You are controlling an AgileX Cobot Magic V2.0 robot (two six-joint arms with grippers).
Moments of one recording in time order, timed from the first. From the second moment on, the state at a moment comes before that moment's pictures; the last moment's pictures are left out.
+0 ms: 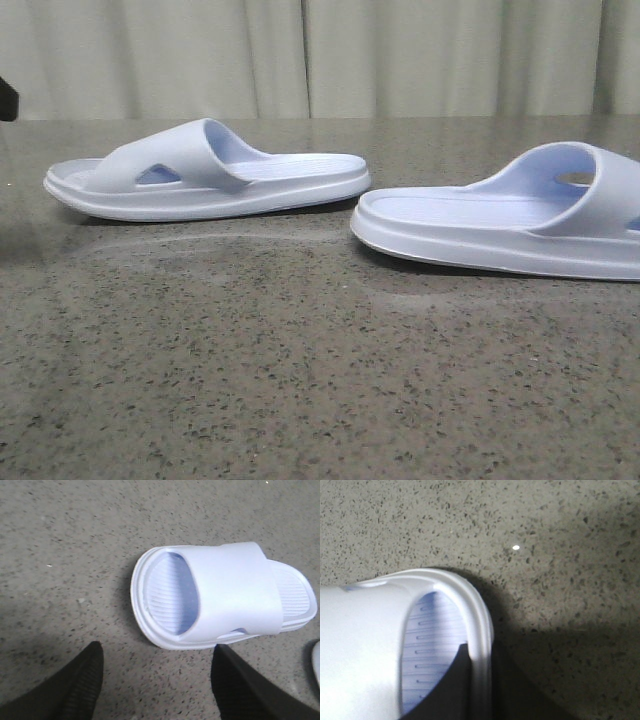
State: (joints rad) left arm -0.03 1.20 -0.74 -0.97 0.59 0.60; right arm -0.36 1.26 -0.68 0.86 0.77 -0.70
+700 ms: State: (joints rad) left arm 0.05 1.63 -0.91 -1.34 0.82 0.87; right arm -0.36 1.26 -0.68 0.87 0.77 -0.70
